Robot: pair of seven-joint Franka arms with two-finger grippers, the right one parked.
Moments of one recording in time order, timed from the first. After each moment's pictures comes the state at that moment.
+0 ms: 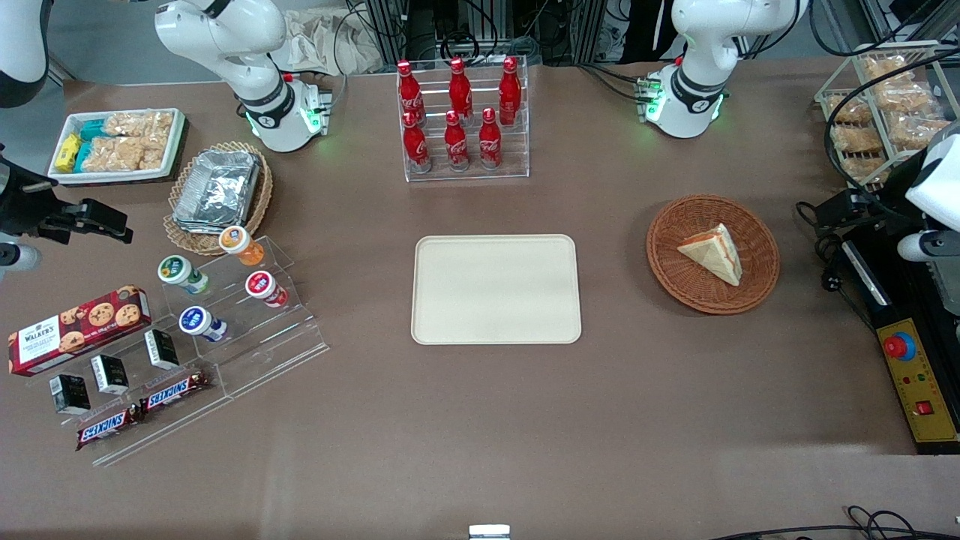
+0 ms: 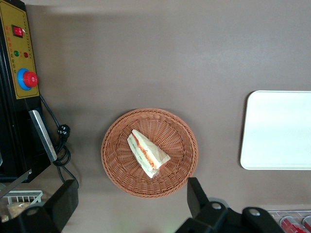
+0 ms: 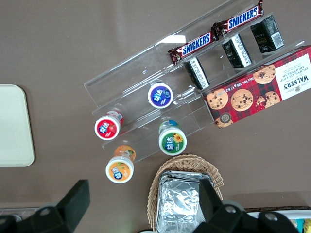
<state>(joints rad) 0.03 0.07 -0.06 -1.49 0.00 1.51 -0.04</state>
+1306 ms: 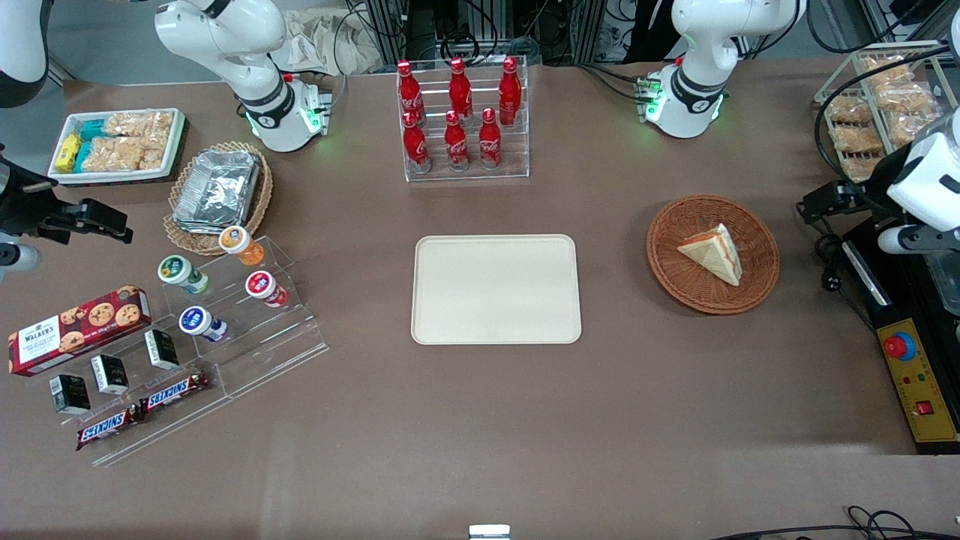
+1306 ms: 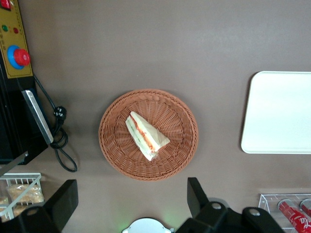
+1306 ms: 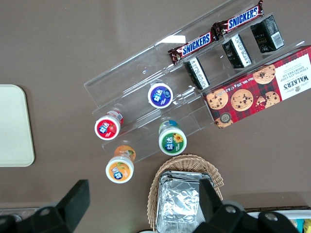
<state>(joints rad) 0.03 0.03 -0.06 -1.55 0.00 1.45 -0.05</state>
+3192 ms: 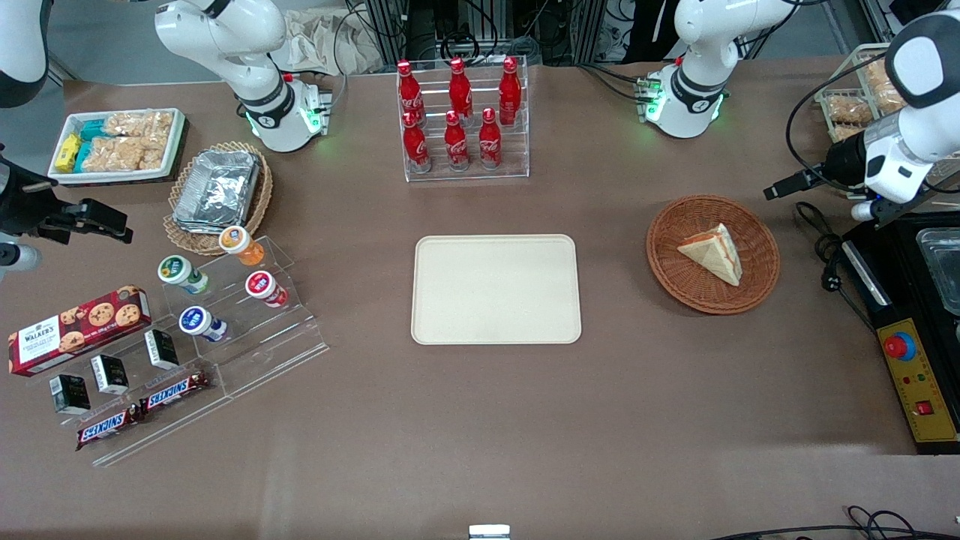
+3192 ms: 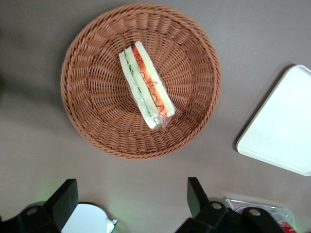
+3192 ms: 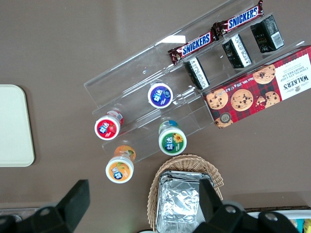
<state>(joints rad) 0.31 -0.26 -0.06 -2.37 -0.31 1.83 -0.07</state>
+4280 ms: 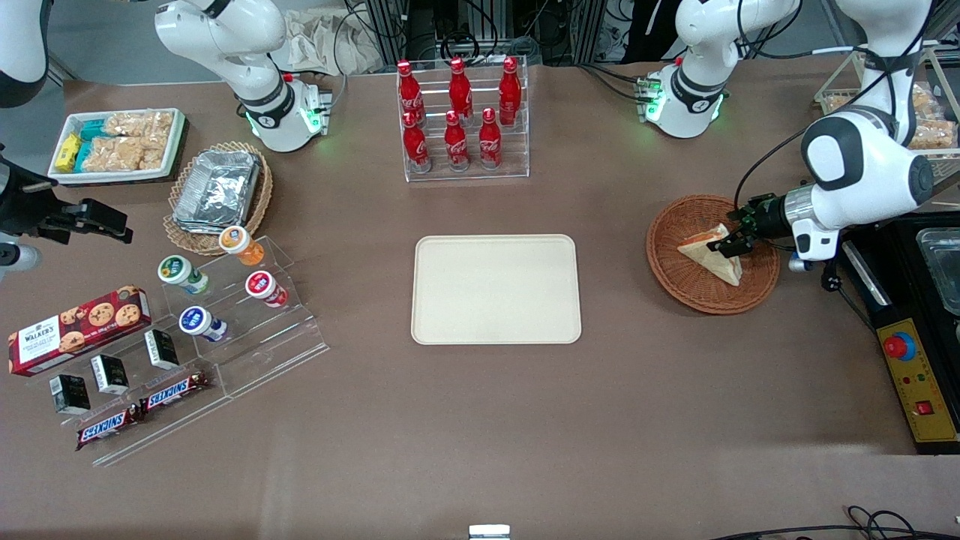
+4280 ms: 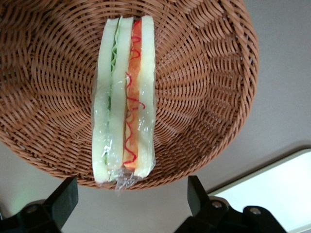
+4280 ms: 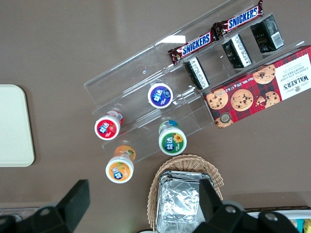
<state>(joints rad) 0.36 0.01 -0.24 -2.44 -0.46 2.13 -0.48</state>
